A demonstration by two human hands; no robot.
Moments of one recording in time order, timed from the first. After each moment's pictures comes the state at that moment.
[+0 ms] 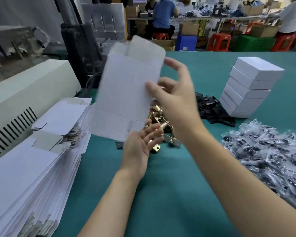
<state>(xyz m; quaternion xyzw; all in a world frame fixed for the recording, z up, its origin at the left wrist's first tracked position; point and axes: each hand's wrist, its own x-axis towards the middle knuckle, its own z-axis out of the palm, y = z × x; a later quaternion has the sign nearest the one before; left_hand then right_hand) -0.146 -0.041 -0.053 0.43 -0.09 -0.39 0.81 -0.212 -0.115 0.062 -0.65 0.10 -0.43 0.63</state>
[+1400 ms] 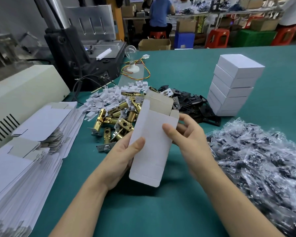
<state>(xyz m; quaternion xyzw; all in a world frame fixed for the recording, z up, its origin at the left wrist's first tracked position) -0.164 -0.016 -0.030 0.54 -0.31 -0.46 0.64 -0.300 -0.157 -0.020 -0.60 0.18 -0.36 0.69</state>
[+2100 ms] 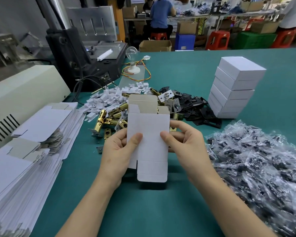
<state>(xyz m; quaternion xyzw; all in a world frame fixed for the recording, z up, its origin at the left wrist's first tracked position) -0.166 -0.027 -0.041 0.59 -0.26 -0.25 0.72 -0.297 -0.154 -0.031 -0.63 0.20 -0.34 0.67</state>
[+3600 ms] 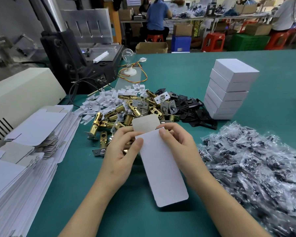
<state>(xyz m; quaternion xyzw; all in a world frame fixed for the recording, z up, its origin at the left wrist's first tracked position) -0.165 -0.028 -0.045 0.67 -0.44 -0.13 0.59 -0.299 -0.153 -0.026 -0.65 0.24 -0.30 0.66</state>
